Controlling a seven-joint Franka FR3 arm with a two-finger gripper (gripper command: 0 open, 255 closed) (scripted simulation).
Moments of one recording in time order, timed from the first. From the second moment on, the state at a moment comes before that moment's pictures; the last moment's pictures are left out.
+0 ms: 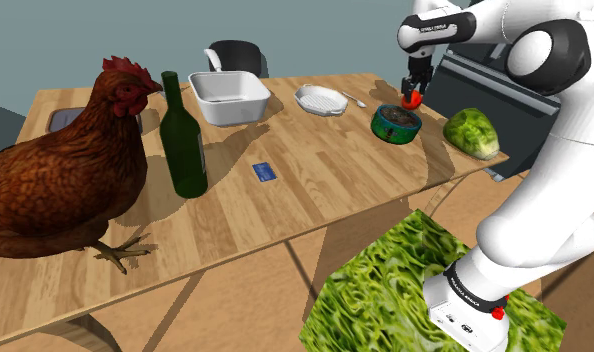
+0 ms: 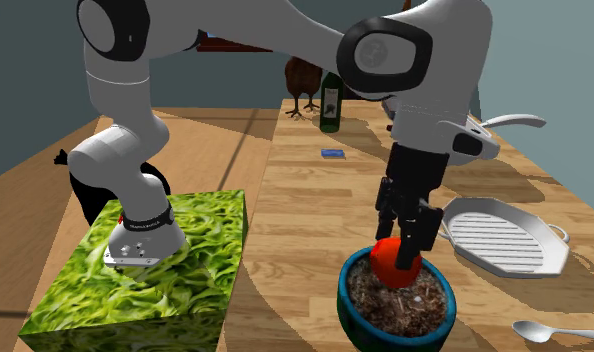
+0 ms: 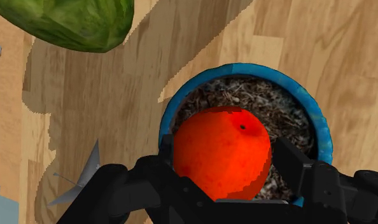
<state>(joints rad) -0.42 0.32 -0.12 -1.55 -0.32 1.82 -0.36</state>
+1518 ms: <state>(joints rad) -0.41 0.33 -0.12 -1.60 -0.32 1.88 -0.33</state>
